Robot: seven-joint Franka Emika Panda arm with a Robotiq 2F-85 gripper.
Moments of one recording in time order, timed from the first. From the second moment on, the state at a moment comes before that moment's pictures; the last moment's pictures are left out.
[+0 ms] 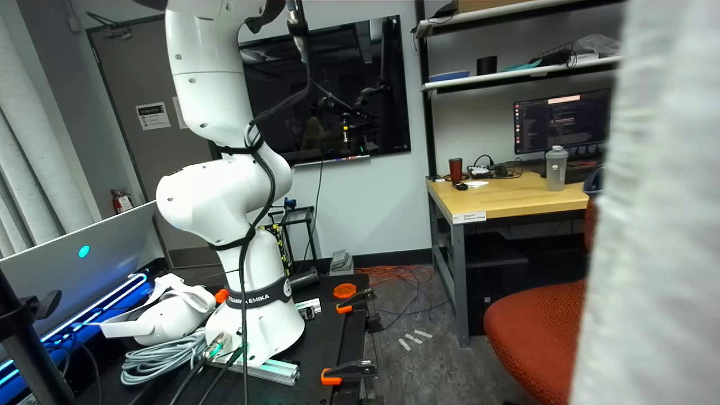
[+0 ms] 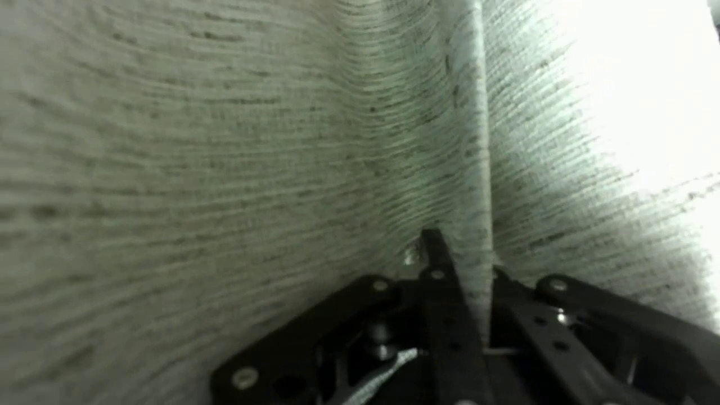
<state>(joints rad) -0.51 0.09 -0.27 -1.27 -0.39 2.53 0.69</state>
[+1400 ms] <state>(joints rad) -0.60 0.27 -0.25 -1.00 -0.26 2.42 0.64</state>
